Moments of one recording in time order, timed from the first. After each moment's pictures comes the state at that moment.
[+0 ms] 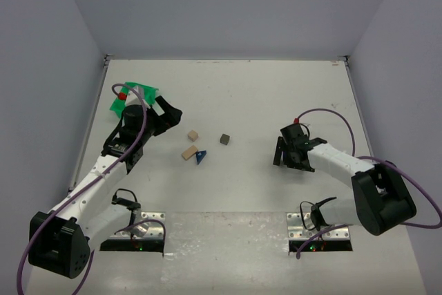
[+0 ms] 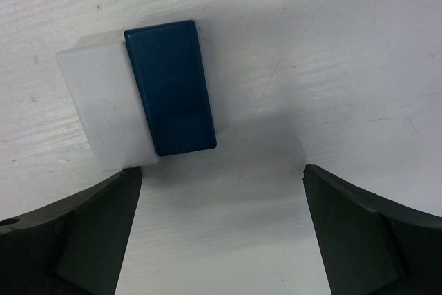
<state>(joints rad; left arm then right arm) -0.24 0.95 0.61 -0.09 -0.05 -0.70 0.38 1.32 0.52 -0.42 0.28 0.57</state>
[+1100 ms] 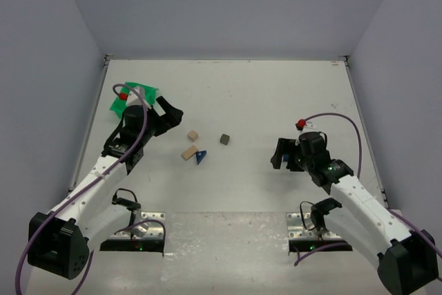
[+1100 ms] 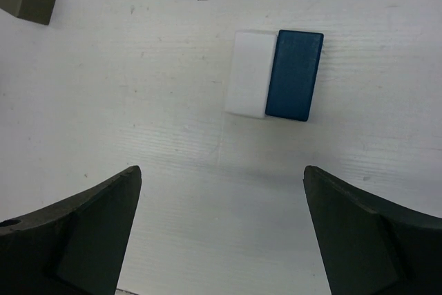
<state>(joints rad) -0.25 0.95 0.61 -0.09 -0.05 -0.70 0.38 0.80 0.39 -0.40 0.02 0.43</state>
